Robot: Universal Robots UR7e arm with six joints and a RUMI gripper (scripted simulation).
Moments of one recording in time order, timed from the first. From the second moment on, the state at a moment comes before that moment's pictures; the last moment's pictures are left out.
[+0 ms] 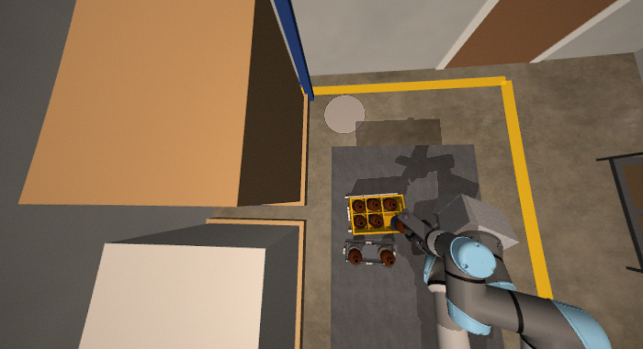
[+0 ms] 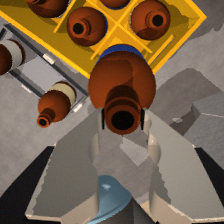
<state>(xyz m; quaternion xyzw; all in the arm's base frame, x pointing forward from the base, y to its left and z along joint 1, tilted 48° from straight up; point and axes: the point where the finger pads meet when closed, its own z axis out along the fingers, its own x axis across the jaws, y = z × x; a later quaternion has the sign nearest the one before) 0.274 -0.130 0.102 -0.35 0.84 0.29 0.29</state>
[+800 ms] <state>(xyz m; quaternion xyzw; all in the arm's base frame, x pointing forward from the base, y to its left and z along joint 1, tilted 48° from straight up) 0.281 -0.113 0.086 -0.35 0.84 0.29 0.29</state>
